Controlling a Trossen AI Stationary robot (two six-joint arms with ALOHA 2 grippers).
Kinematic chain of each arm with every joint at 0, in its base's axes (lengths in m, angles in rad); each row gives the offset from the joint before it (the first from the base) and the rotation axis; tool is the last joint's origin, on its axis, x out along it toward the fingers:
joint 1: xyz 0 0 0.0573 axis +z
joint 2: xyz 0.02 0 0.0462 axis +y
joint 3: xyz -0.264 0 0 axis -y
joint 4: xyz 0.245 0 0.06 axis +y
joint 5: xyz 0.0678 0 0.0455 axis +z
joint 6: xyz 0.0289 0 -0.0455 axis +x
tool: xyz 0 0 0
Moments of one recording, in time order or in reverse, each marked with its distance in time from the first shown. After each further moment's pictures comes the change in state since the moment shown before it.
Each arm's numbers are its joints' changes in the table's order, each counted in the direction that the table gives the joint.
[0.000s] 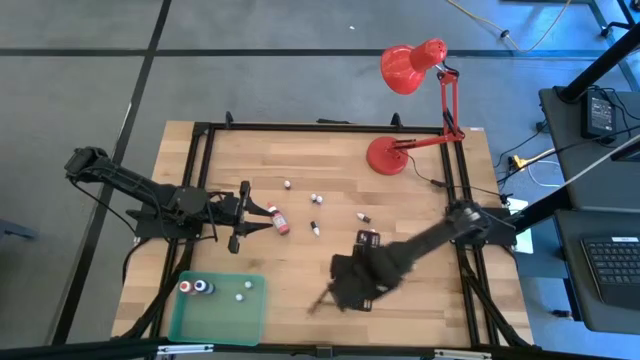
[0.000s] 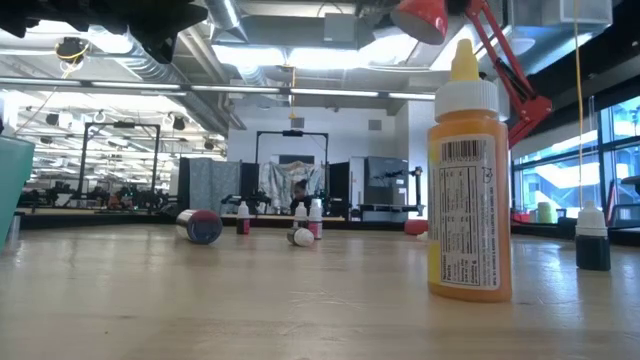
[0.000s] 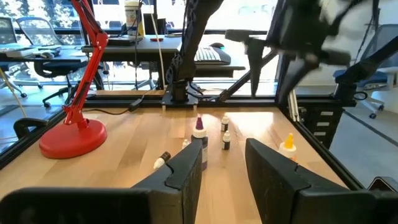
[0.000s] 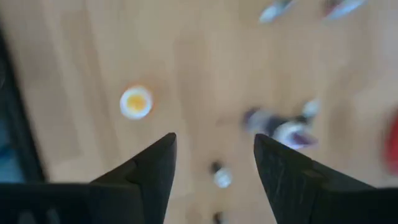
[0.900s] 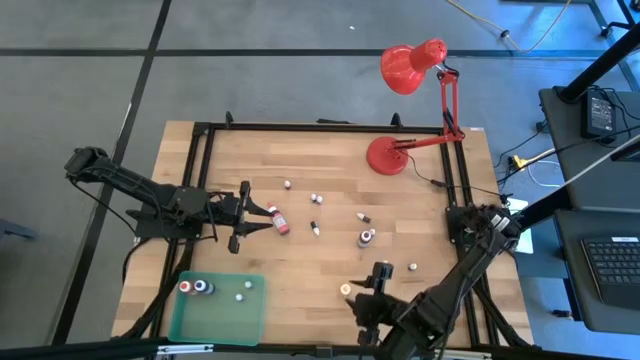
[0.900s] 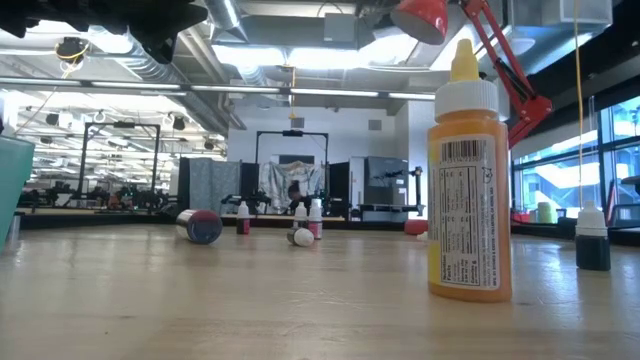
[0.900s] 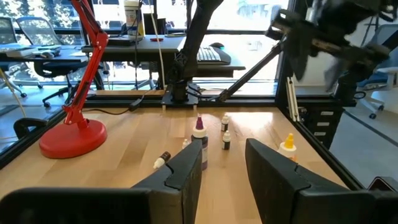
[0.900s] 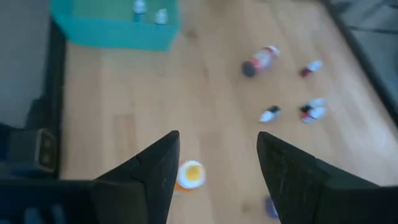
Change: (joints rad) left arm 0.000 0.000 0.000 0.001 0.001 0.000; right arm 0.273 -0.113 -0.312 -0.467 -0.540 0.090
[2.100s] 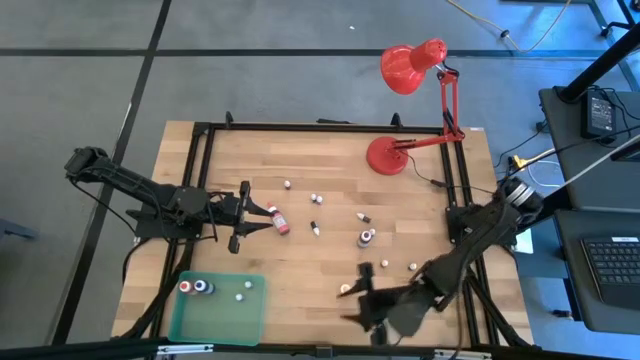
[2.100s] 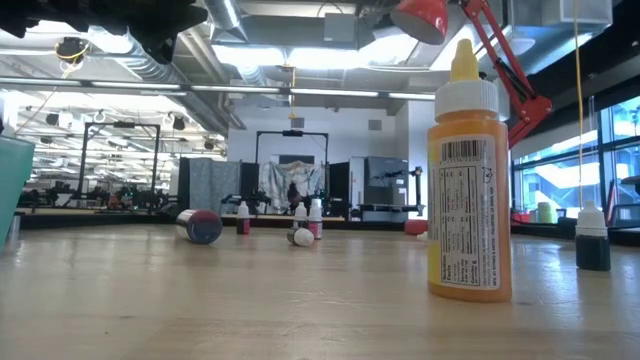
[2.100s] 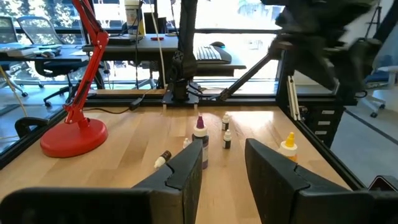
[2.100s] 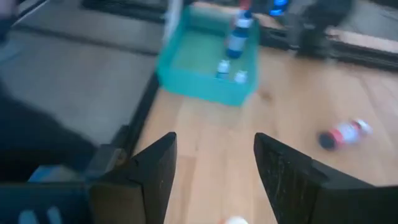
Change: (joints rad) left arm 0.000 0.000 0.000 0.004 0.002 0.001; right arm -0.061 -0.310 -0.613 -0.929 0.249 -0.514
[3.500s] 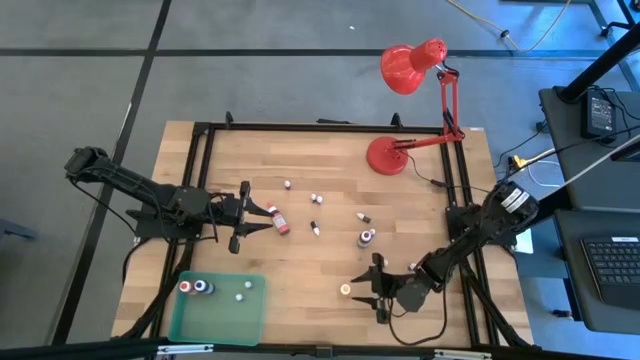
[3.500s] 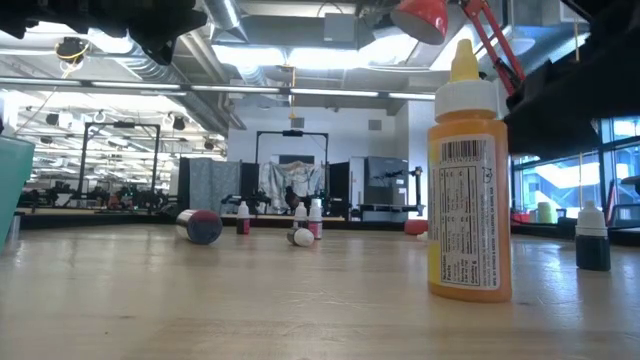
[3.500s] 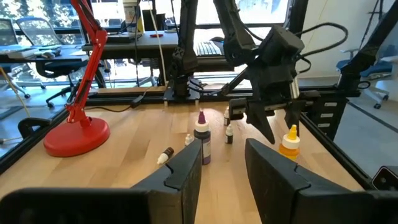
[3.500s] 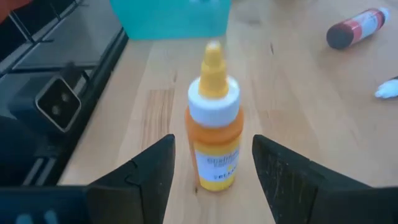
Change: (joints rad) left arm 0.000 0.000 0.000 0.019 0.000 0.026; right arm 0.002 0.079 -0.584 -0.727 -0.030 0.196
